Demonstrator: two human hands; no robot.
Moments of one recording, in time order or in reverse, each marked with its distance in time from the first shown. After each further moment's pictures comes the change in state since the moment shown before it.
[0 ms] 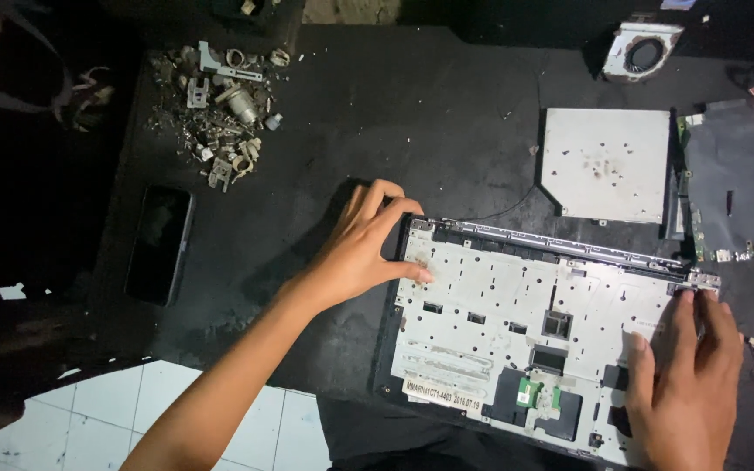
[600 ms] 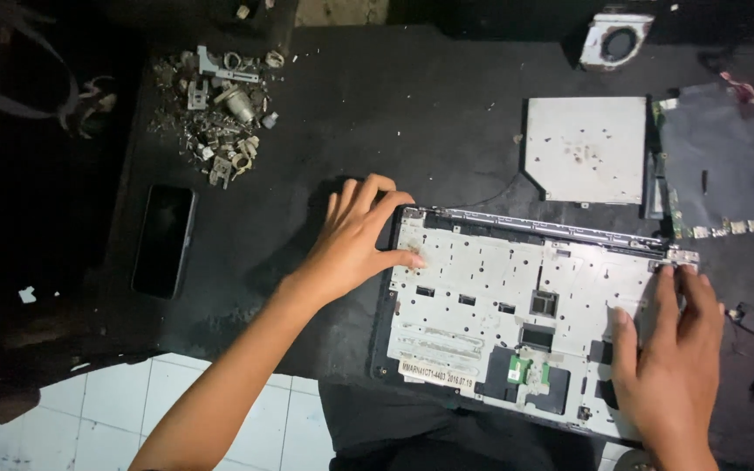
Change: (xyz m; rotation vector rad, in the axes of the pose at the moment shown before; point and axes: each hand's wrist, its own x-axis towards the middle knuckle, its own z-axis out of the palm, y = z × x) left_hand -0.005 0.010 0.001 0.211 0.057 0.040; right_hand 0.003 0.005 -0.003 0.039 0.020 -0.068
